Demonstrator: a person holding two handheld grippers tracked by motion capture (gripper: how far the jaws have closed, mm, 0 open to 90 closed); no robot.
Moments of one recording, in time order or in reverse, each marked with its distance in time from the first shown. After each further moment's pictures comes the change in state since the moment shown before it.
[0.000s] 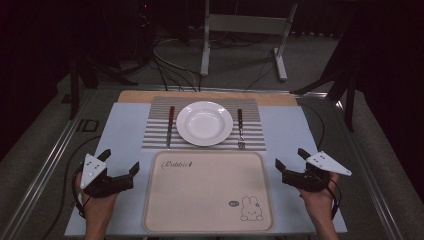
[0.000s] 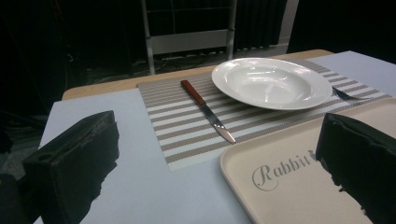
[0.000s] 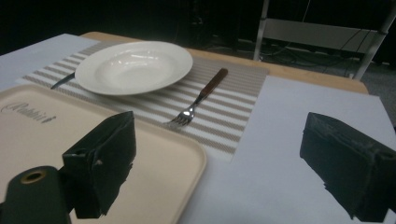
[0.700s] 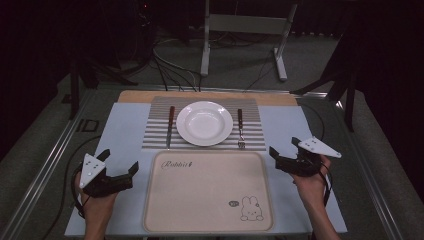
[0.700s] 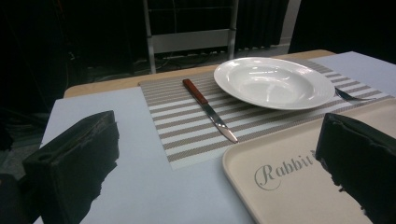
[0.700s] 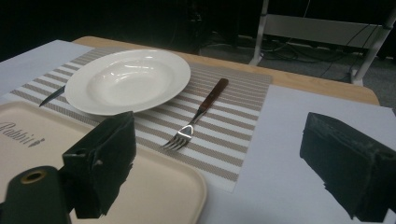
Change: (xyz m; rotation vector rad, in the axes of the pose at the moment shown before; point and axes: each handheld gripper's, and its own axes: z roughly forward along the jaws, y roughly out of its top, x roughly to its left) left arm 0.003 -0.001 0.000 0.001 0.005 -0.009; right arm 0.000 0.023 0.031 0.026 -0.004 0.018
